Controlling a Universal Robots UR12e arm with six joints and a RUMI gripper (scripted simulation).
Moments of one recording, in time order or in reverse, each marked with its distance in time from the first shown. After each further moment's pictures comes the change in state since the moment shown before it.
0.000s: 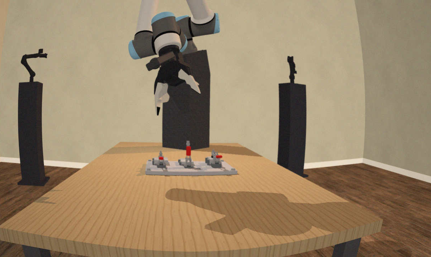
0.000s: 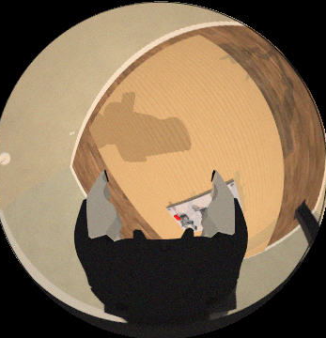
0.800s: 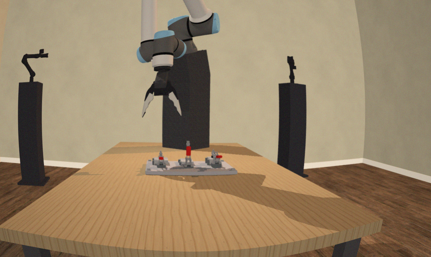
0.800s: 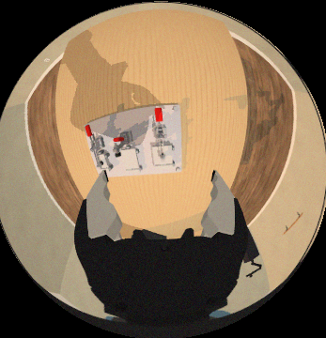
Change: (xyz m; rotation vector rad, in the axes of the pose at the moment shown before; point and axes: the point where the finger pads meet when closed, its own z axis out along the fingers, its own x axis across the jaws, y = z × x) arm 0.231 0.219 -0.087 -0.229 0.295 -0.578
